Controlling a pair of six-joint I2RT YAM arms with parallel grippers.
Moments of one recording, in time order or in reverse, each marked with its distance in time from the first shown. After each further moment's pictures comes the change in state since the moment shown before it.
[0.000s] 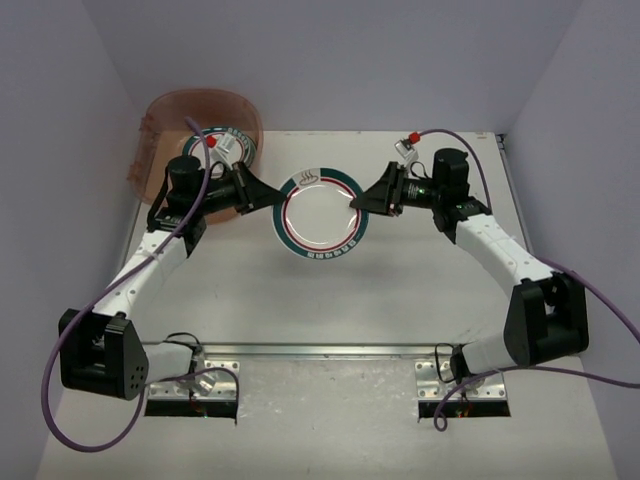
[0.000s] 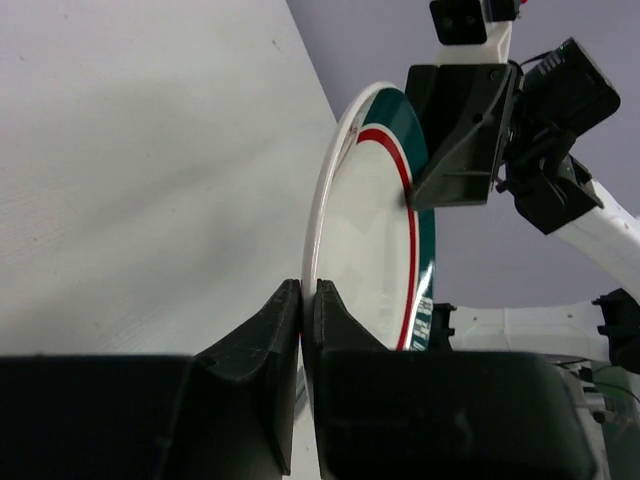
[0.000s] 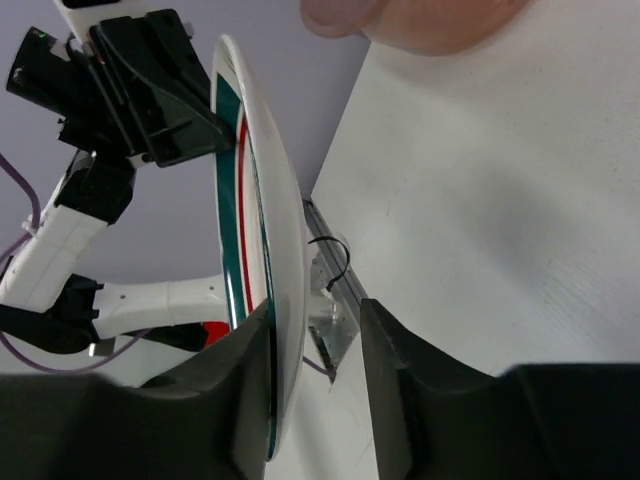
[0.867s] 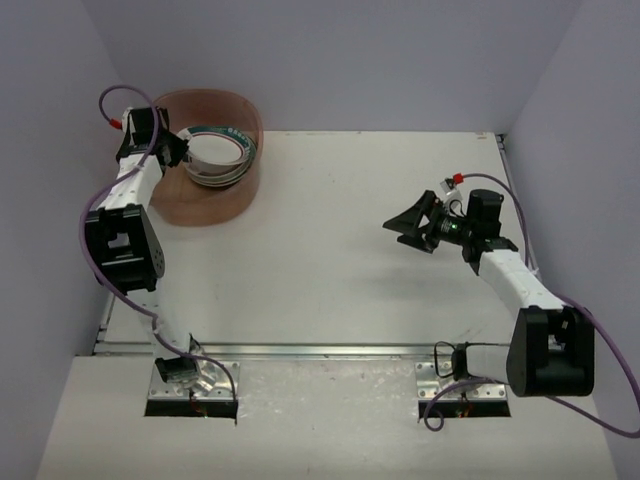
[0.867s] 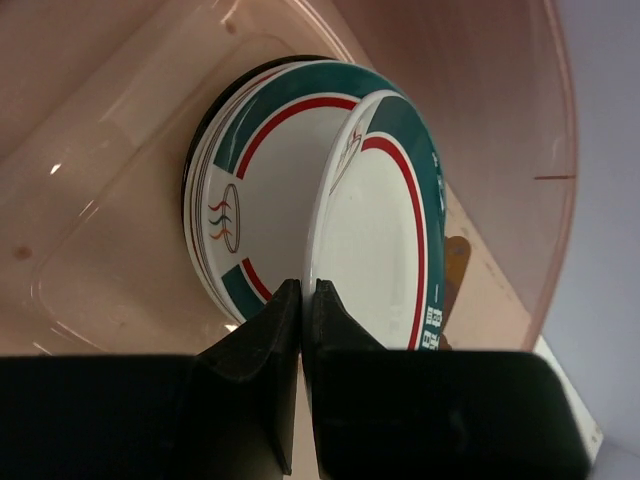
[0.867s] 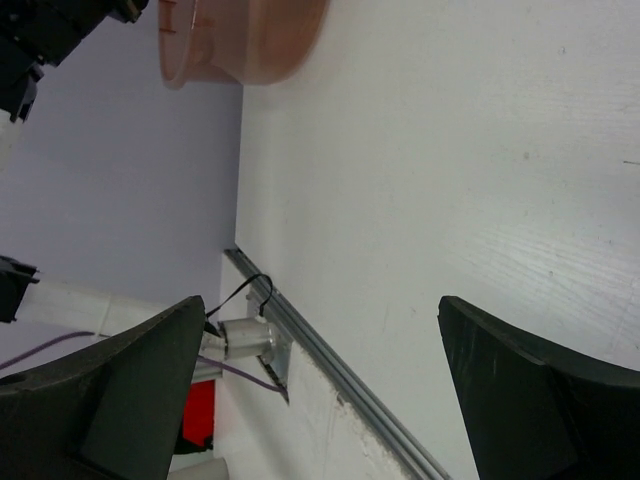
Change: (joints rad) left arm 0.350 0.657 0.689 -0.394 -0.884 -0.052; right arm -0.247 -0.168 -0.326 -0.075 0.084 -0.075
